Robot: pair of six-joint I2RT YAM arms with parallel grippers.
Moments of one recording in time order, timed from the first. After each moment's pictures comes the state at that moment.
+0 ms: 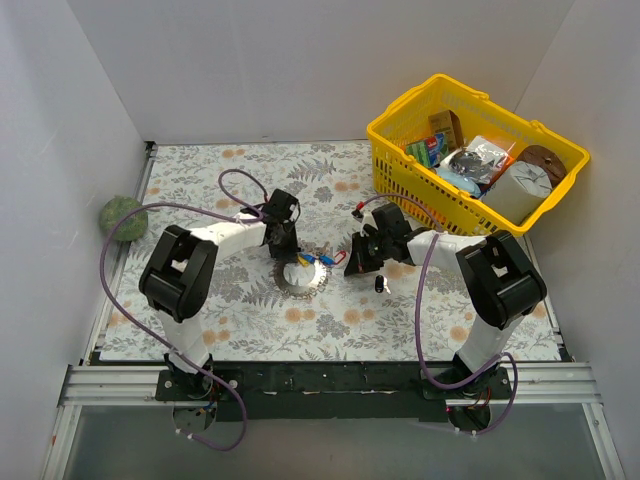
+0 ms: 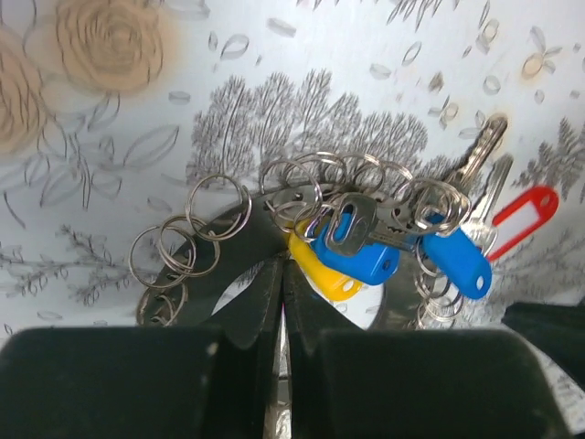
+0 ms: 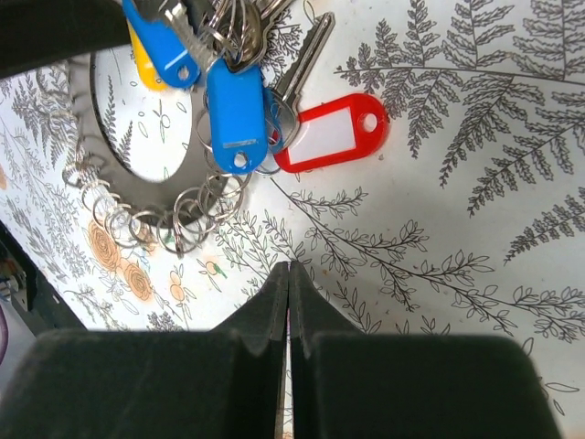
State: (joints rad) left arm -0.50 1.81 1.11 -0.42 0.04 -0.64; right arm 0.54 1.74 0.89 -0.08 -0.50 0.36
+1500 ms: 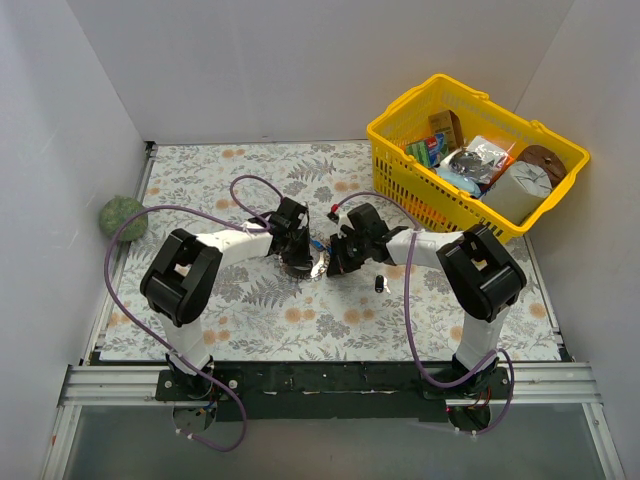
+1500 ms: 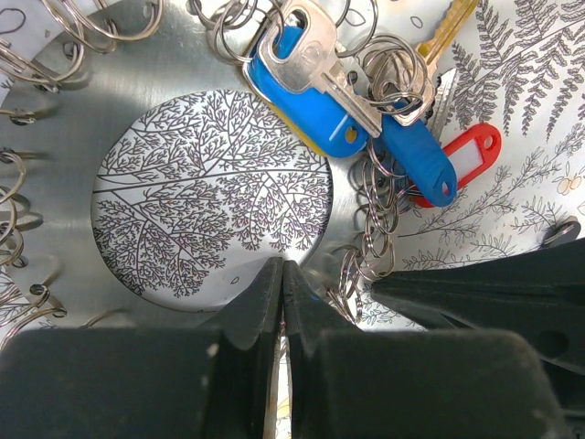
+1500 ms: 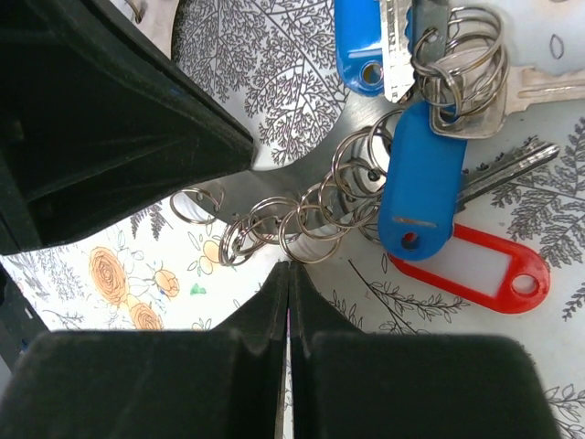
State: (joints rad) left arm -0.59 1.82 1.08 -0.29 0.12 -0.59; right arm 0.66 1.84 1.00 -0.05 -0.45 0.30
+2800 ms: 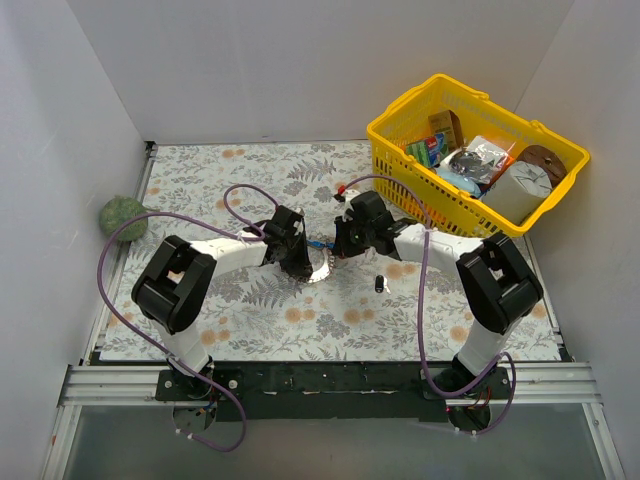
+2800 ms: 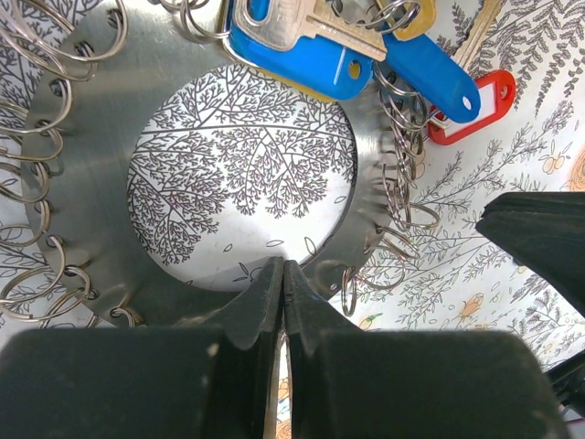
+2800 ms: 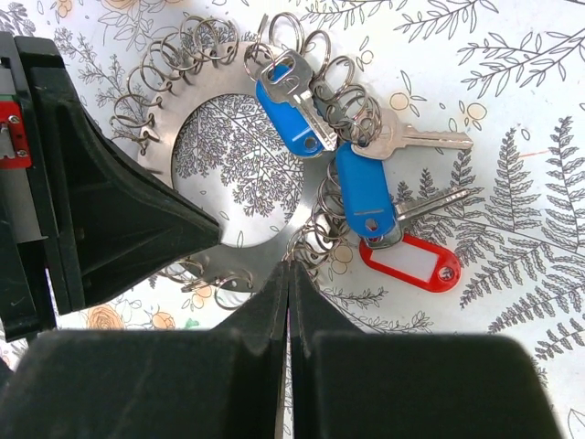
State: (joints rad) left arm -0.59 1.75 0.97 -0.22 0.14 -0.65; right arm 0.66 1.73 1.04 -0.09 -0.23 0.33
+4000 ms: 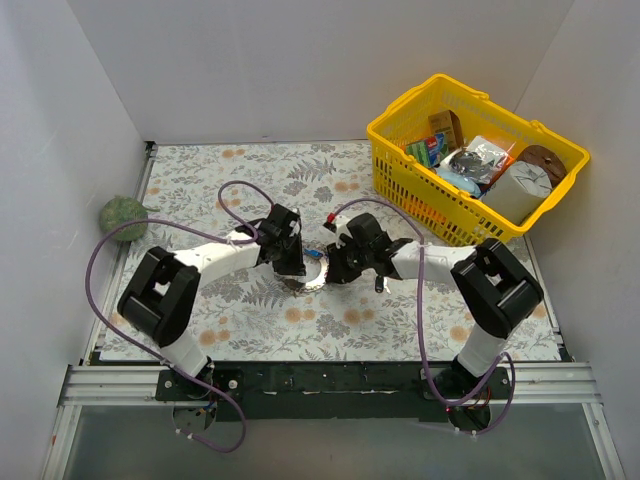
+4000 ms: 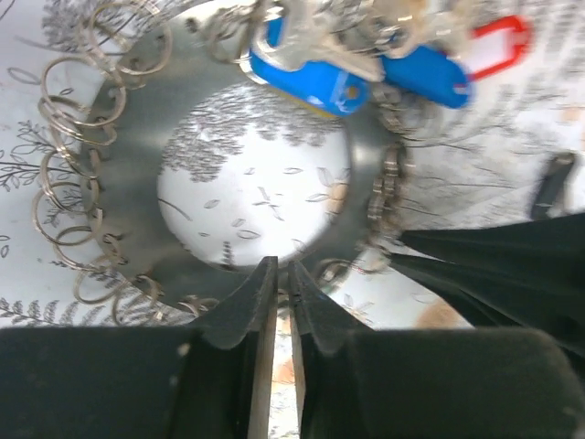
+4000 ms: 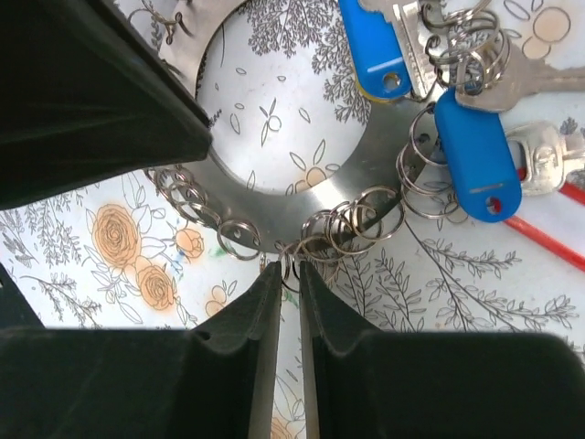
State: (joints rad) left arm -0.60 1.67 0.98 -0.39 0.10 -0.61; right arm 0.73 1.71 0.89 0.01 -0.38 0.24
